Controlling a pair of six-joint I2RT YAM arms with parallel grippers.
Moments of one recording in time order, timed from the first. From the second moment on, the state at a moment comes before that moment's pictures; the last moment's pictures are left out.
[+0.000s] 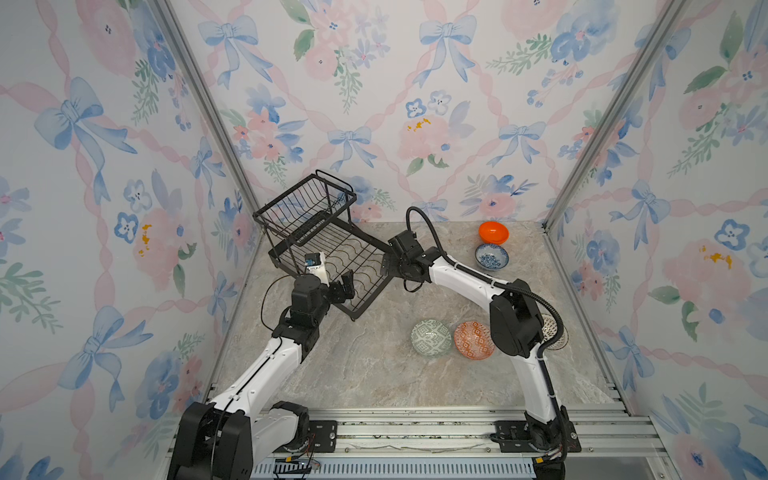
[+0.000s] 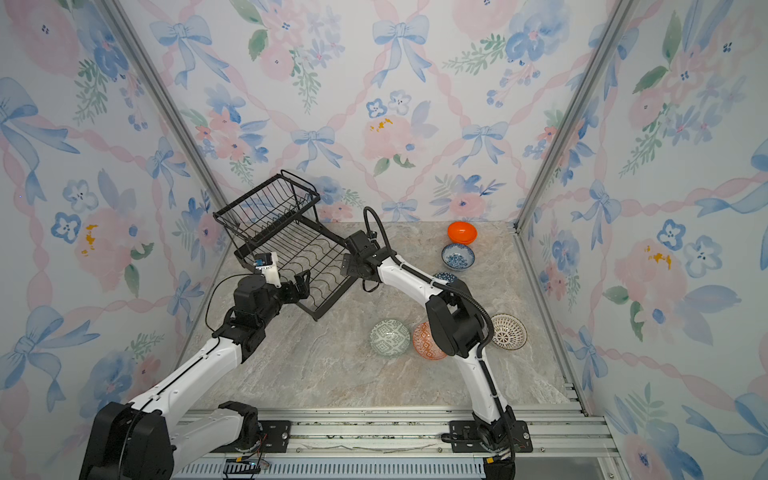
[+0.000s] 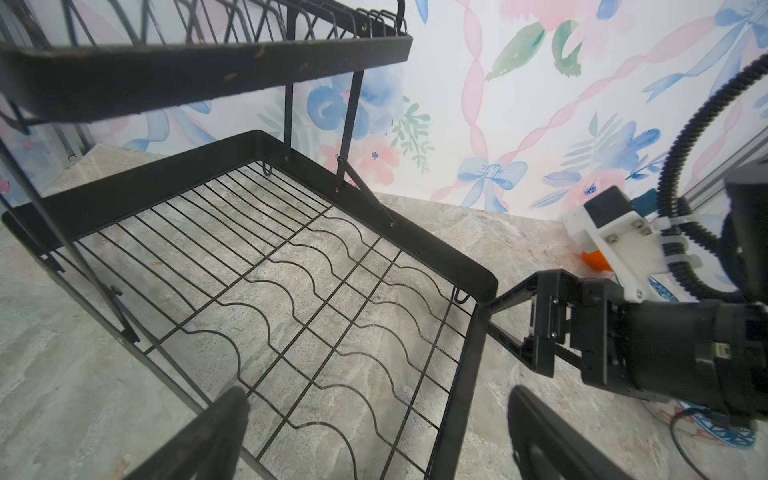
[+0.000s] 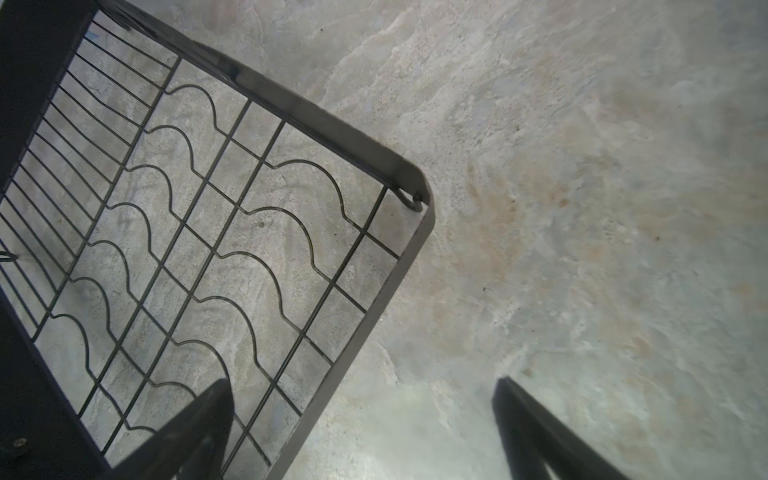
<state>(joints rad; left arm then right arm) -0.24 1.11 0.59 0.20 -0.06 -0.29 0.71 2.25 1.94 -0.61 0.19 0.75</state>
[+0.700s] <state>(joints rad) -0.27 1.15 0.62 0.11 -0.05 -0.25 0.75 2.42 2.16 -0.80 0.11 0.81</state>
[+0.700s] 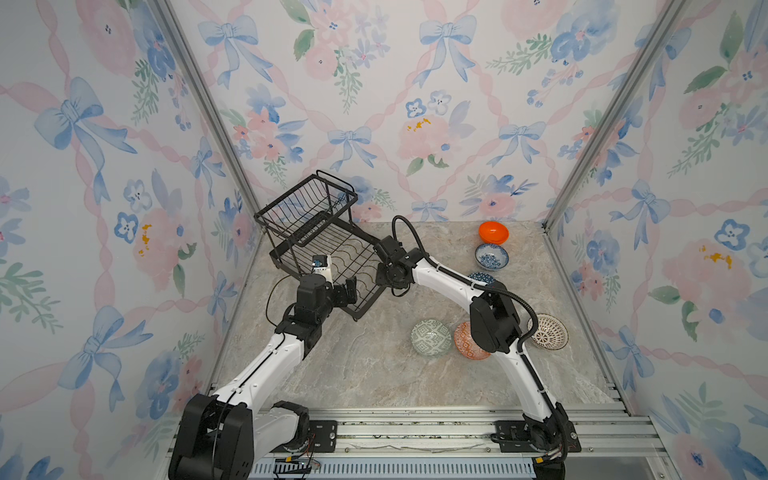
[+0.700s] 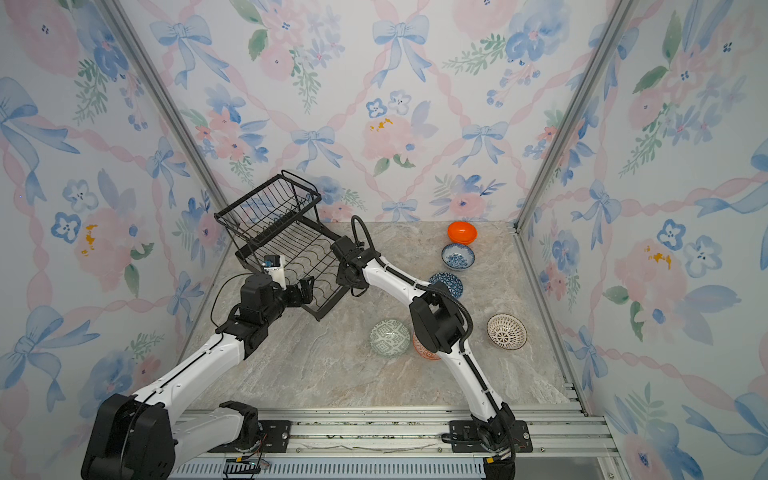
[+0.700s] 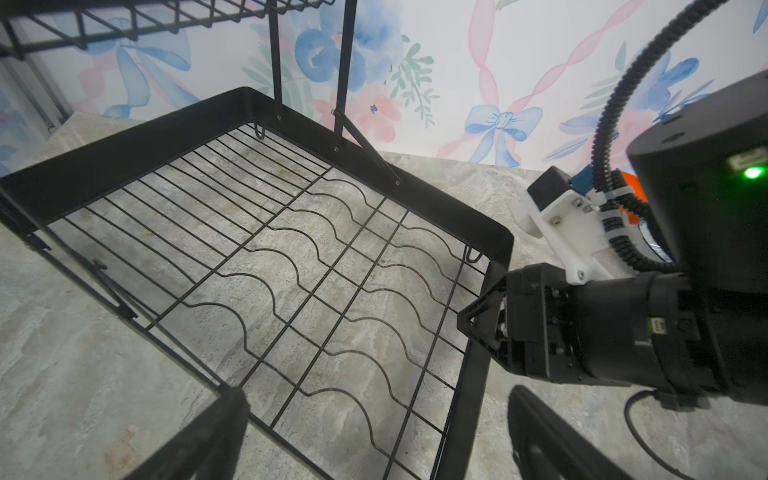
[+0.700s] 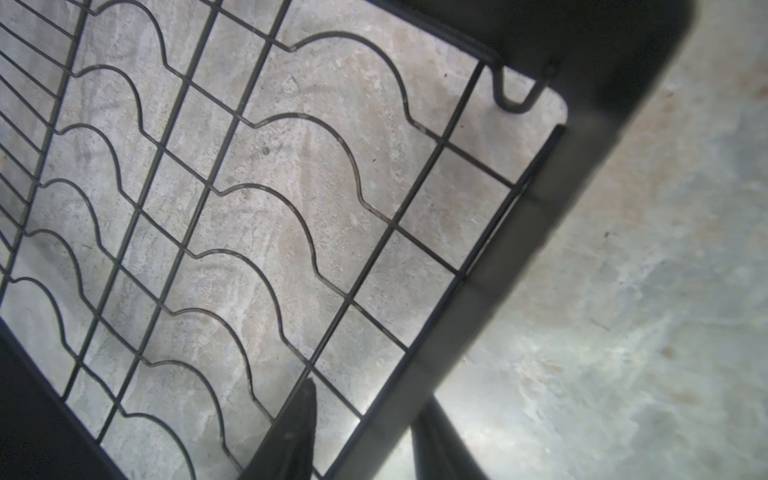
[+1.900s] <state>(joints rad) -0.69 1.35 0.91 -0.01 -0.04 -0.22 0.34 2.53 2.40 -0.97 0.16 0.30</state>
